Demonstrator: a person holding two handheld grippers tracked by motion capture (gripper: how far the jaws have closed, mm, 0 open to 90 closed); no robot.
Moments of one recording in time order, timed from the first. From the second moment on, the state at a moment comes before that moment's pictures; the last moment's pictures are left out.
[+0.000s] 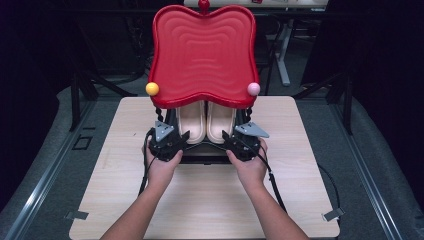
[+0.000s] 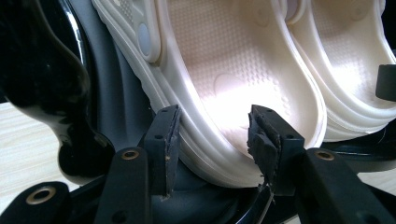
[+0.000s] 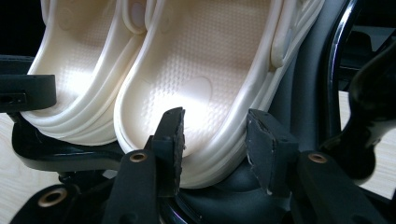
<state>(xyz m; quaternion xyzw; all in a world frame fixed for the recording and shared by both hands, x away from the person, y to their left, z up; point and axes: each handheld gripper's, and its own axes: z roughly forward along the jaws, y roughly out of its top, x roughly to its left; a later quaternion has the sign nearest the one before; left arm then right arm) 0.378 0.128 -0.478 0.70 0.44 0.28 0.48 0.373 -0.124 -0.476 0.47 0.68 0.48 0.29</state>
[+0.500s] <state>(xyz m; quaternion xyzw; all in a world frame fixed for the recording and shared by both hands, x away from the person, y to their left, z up) 0.379 0.129 -0.478 0.70 0.44 0.28 0.48 0.374 -0.124 -0.475 0.46 0.69 0.47 0.29</state>
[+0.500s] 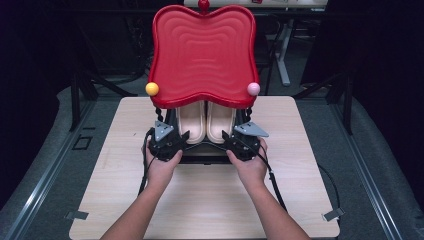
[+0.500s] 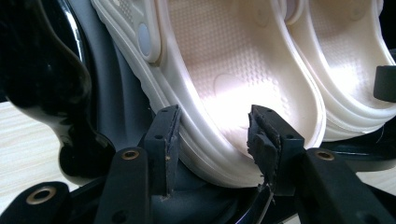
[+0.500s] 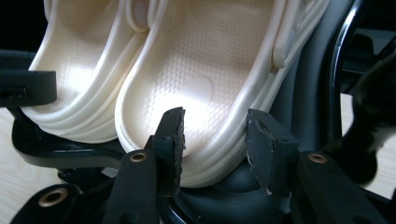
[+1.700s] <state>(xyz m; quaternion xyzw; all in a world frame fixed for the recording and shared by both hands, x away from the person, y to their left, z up) 0.371 0.135 -0.475 0.71 0.43 0.28 0.48 0.369 -0.126 -0.470 0.43 0.71 0.47 0.30</state>
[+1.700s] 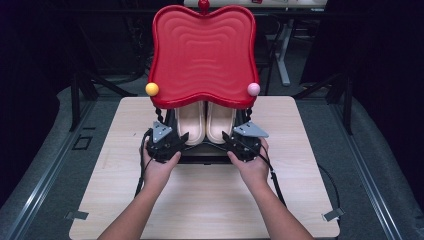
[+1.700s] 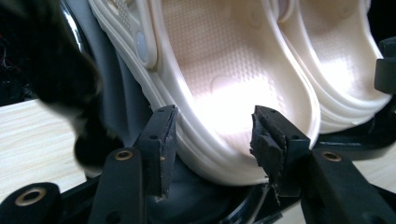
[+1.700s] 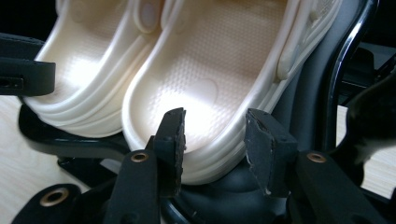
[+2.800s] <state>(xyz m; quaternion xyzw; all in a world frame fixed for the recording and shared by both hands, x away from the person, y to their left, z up) 0.313 0.187 -0.491 0.72 0.40 0.30 0.48 0.293 -0.173 -0.493 0.39 0.74 0.42 0.34</state>
